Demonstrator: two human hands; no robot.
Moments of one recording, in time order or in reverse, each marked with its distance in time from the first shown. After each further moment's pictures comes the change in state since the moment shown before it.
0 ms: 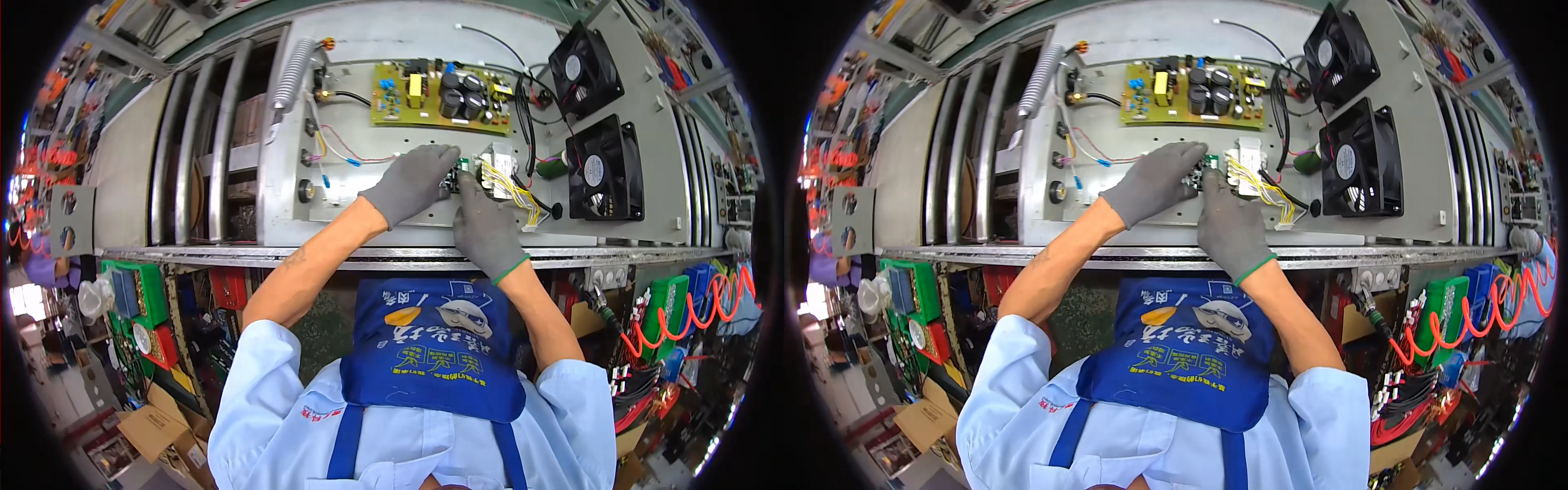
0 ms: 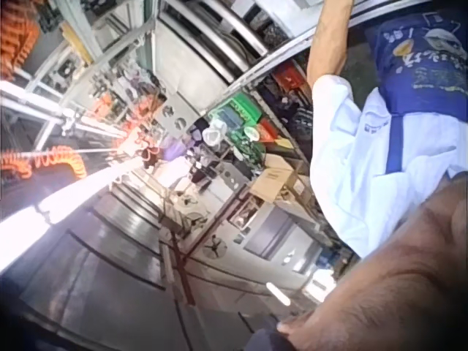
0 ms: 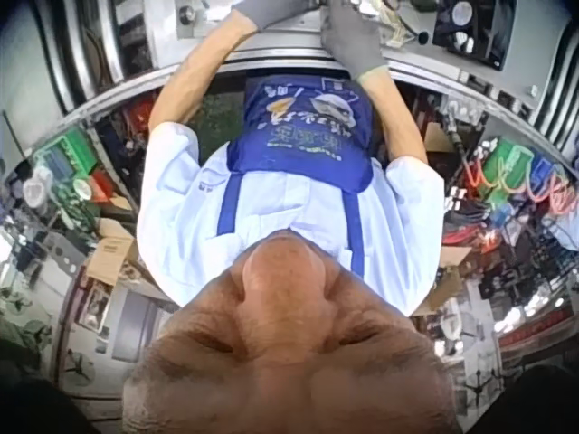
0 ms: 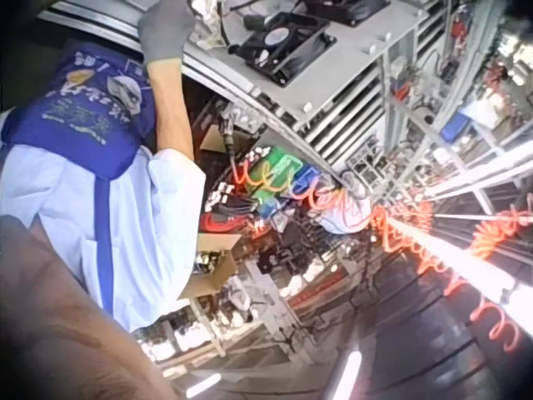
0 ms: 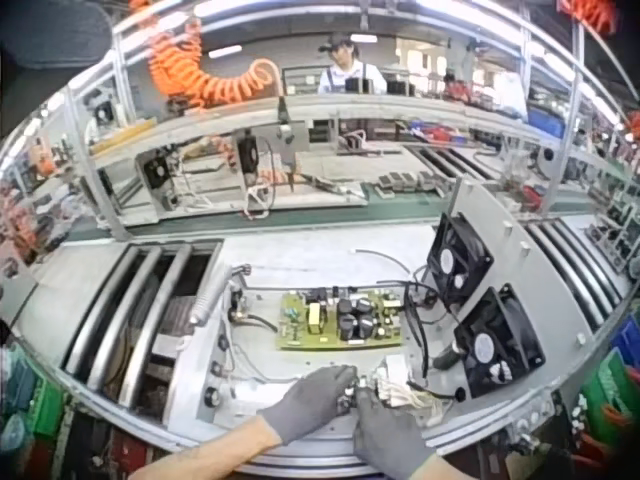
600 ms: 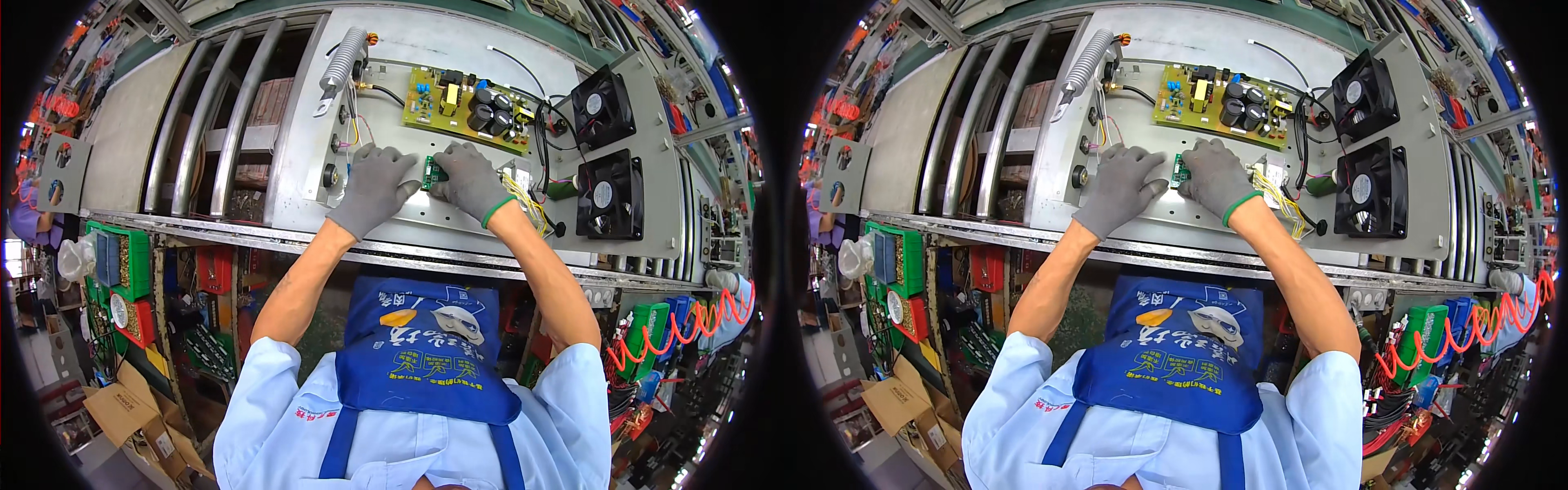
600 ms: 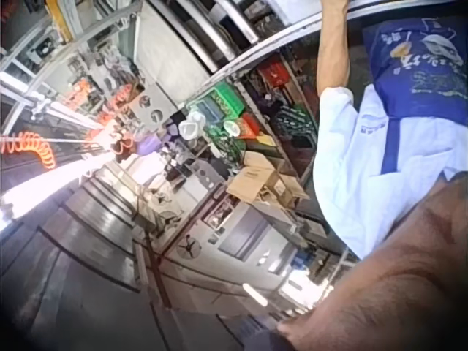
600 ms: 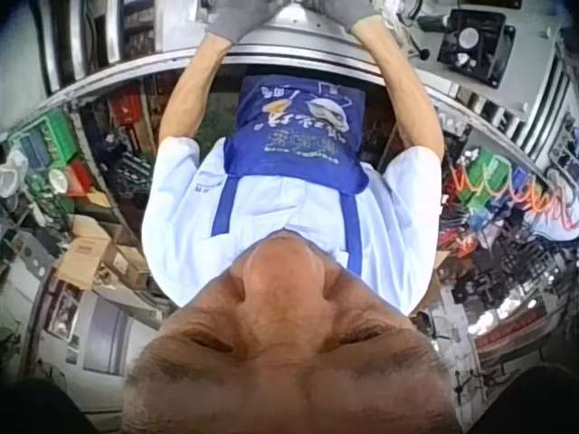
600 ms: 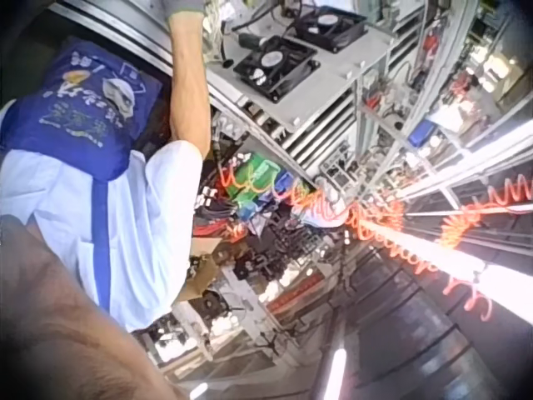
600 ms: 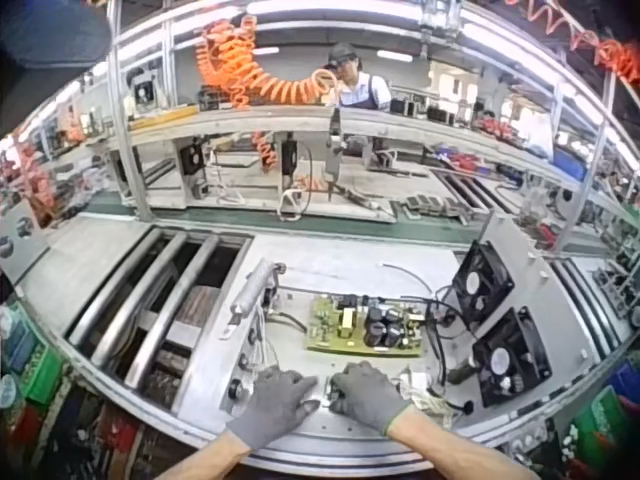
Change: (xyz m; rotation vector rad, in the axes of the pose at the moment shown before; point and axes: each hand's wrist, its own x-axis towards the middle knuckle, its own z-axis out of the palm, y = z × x) left_hand -0.080 -0.029 -0.020 0.292 0.357 -0.177; right_hand 0.094 -0.024 0.006 -0.135 -0.144 -0.264
